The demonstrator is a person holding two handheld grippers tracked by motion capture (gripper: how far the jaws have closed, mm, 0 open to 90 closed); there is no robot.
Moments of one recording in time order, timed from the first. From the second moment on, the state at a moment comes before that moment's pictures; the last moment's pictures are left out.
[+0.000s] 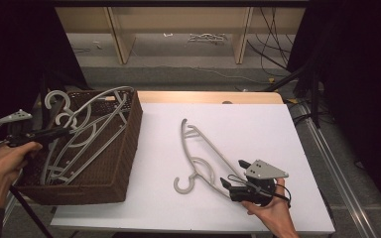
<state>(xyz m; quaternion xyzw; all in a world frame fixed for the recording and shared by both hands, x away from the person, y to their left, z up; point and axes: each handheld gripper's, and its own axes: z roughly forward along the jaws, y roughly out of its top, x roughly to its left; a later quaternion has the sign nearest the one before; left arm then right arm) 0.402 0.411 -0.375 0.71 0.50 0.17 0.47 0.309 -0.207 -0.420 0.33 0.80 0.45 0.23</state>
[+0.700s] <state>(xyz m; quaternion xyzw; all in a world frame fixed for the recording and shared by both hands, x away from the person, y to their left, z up) 0.408 0.401 -0.399 0.75 0.50 0.15 0.42 0.310 -0.207 -0.421 0.33 0.80 0.45 0.23</state>
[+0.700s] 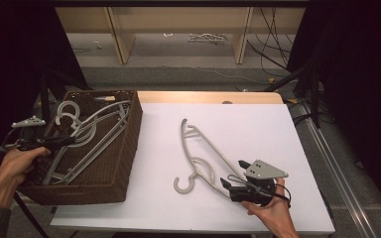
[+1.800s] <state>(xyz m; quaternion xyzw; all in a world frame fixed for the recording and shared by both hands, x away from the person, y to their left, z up) 0.398 0.400 -0.388 0.70 0.55 0.20 0.40 0.310 -0.207 -0.422 0.34 0.80 0.44 0.23</state>
